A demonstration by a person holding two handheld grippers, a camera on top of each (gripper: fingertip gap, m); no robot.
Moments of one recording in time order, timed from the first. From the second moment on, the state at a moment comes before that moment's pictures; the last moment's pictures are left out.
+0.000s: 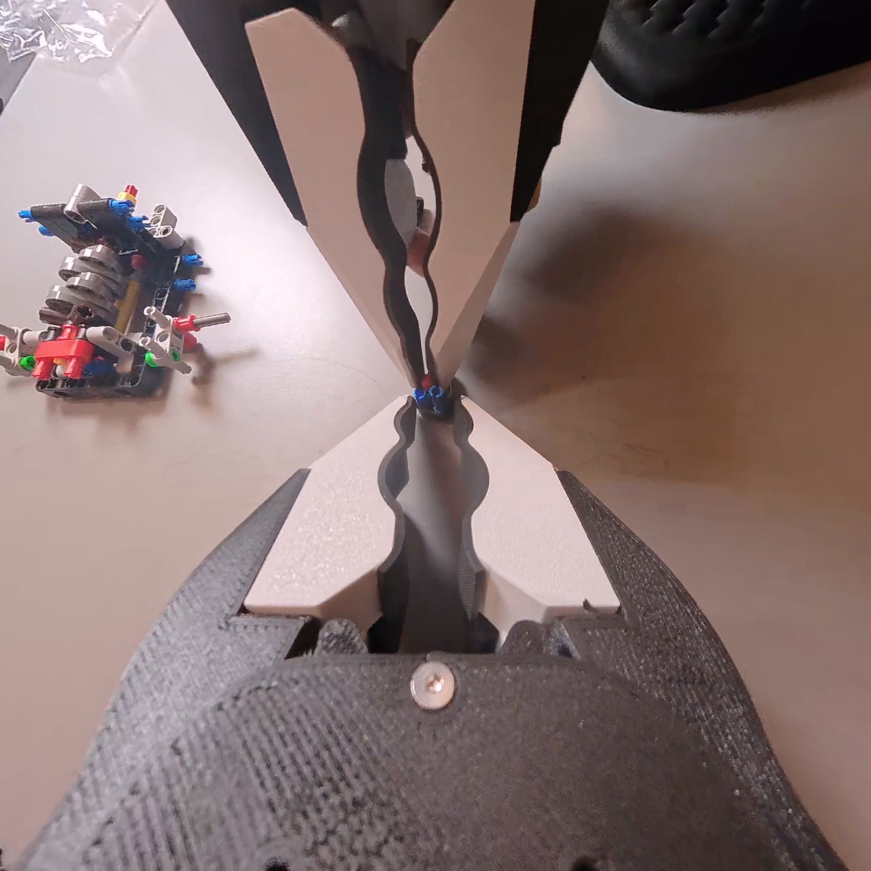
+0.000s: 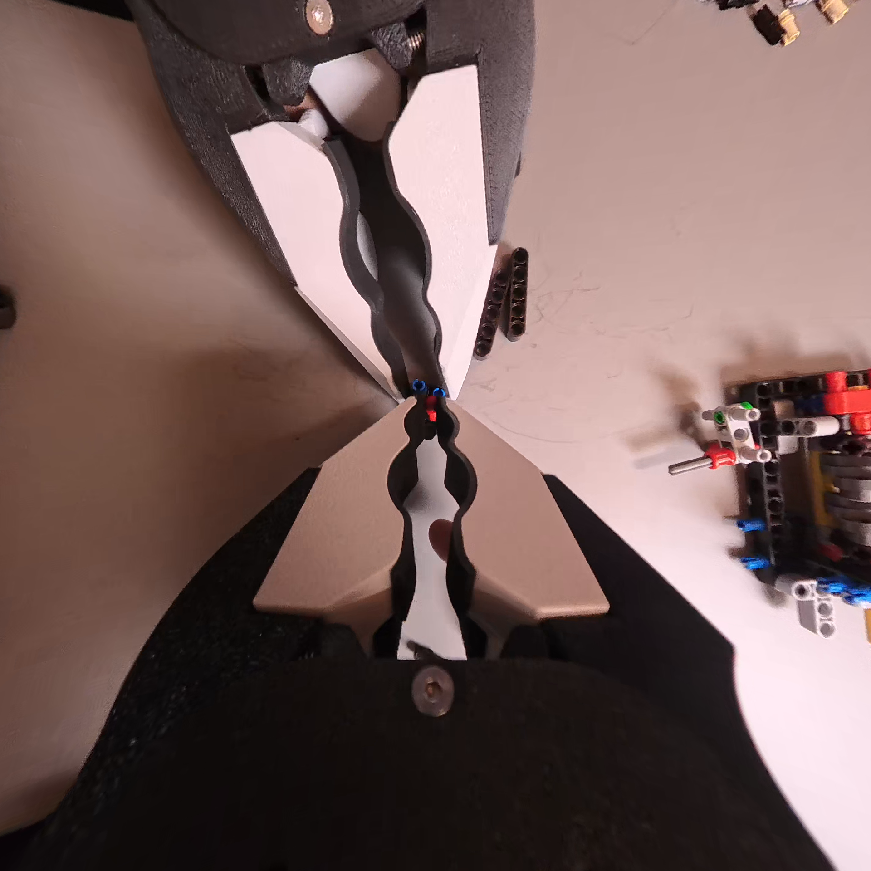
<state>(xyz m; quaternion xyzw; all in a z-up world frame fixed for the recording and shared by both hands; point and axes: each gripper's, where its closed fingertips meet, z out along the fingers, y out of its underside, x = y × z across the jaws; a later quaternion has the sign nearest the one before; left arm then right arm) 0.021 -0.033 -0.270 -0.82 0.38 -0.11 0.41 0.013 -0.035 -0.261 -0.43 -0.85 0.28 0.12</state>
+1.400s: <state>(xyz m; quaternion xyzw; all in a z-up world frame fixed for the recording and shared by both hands) 0.021 -0.032 -0.270 -0.82 0.38 -0.12 0.41 0.012 -0.032 -0.258 -0.52 -0.74 0.41 0.14</state>
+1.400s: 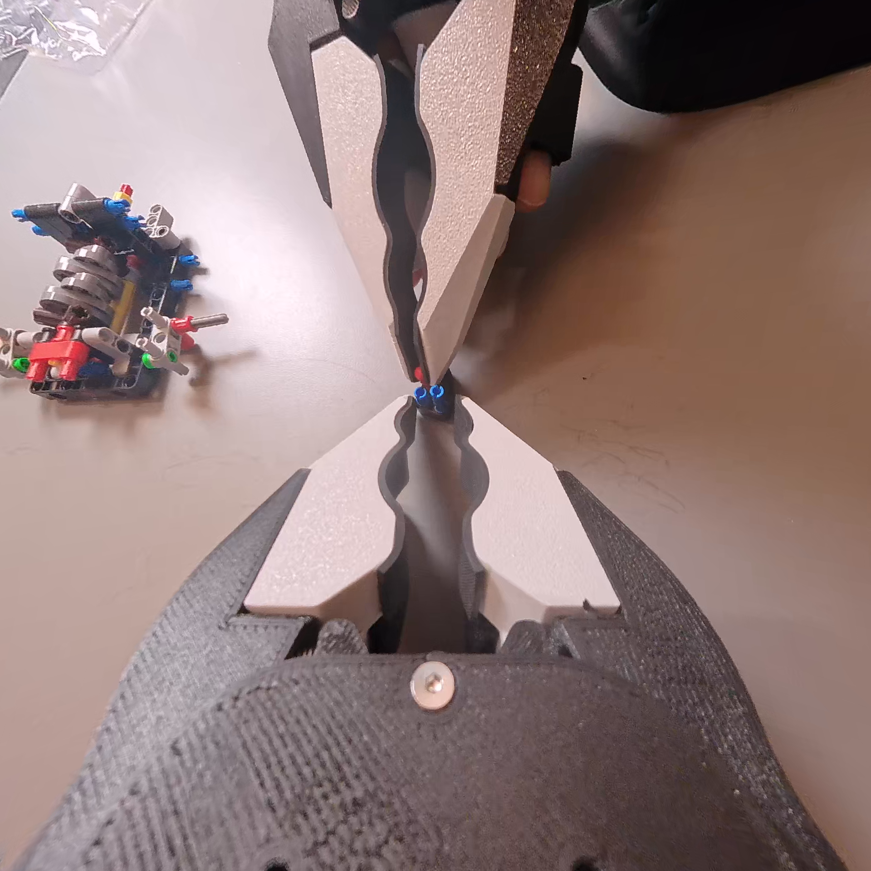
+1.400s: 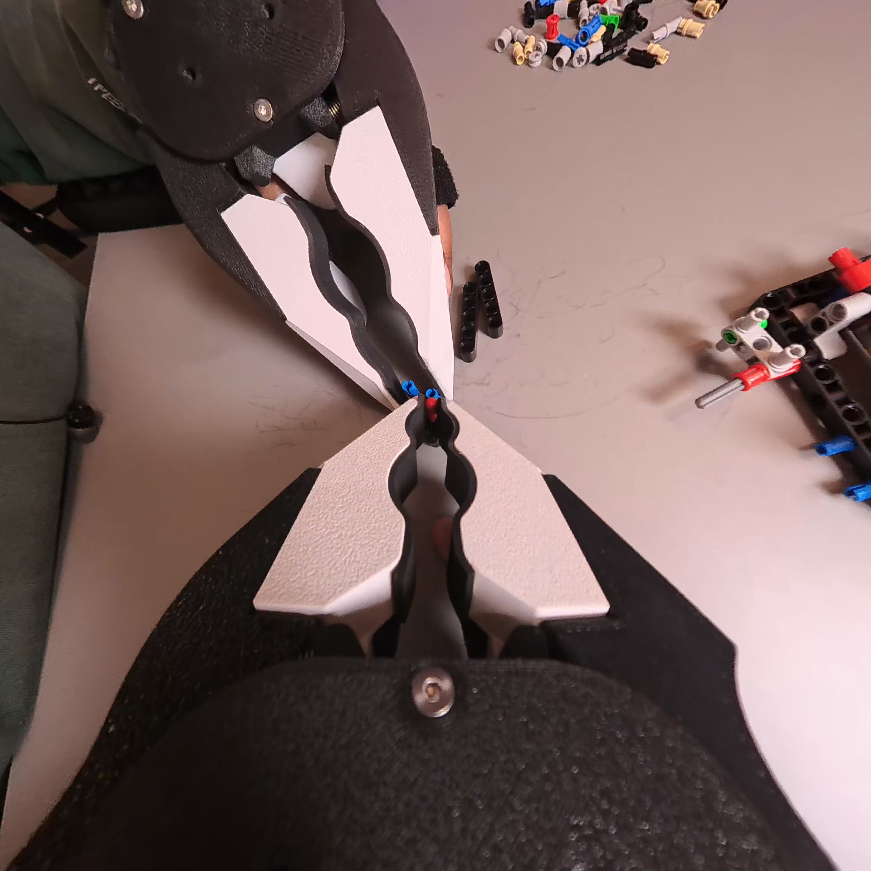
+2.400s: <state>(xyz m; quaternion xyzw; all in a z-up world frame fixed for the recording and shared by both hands) 0.021 -0.033 -0.270 -0.82 0.38 -0.12 0.41 0.016 -0.031 -0.261 -0.45 -0.80 0.33 0.23</state>
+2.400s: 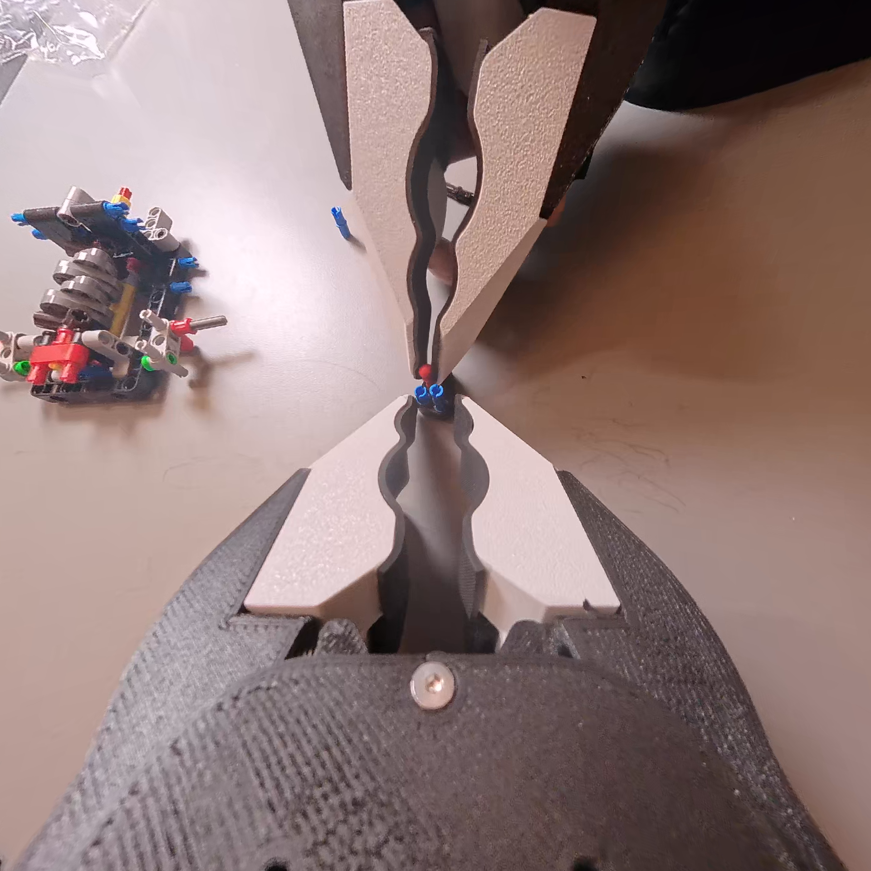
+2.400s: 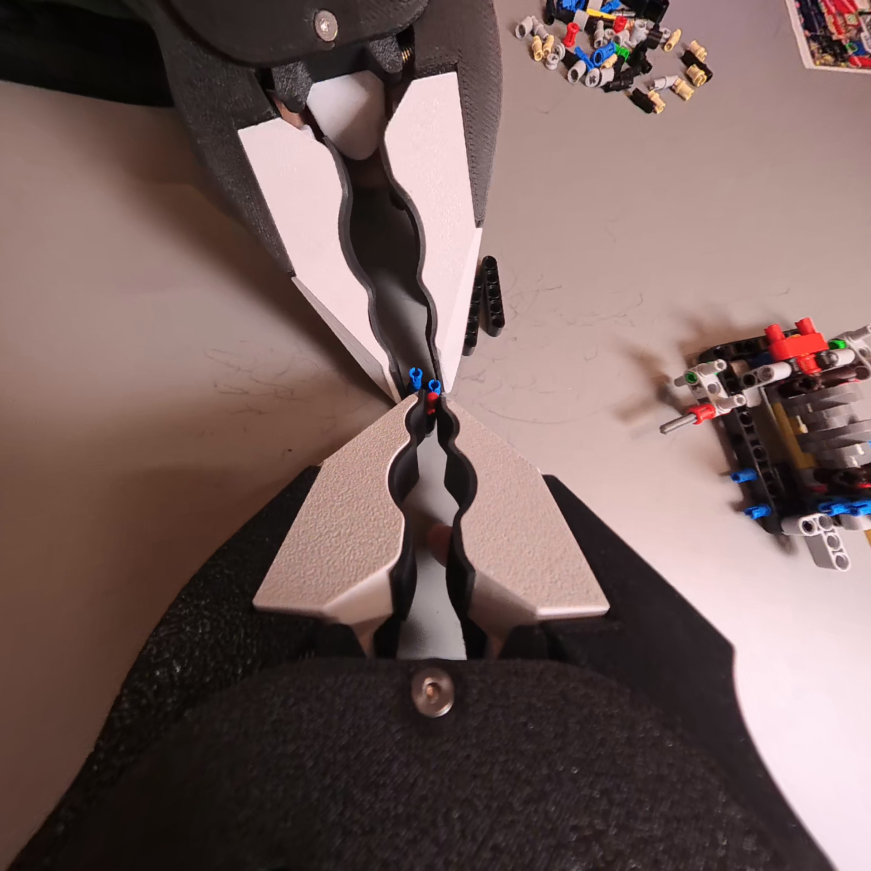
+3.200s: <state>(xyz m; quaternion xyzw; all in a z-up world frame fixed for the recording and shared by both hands) 0.022 -0.035 -0.270 -0.82 0.38 -0.12 0.41 0.016 -0.029 -0.242 -0.43 -0.77 0.40 0.26</state>
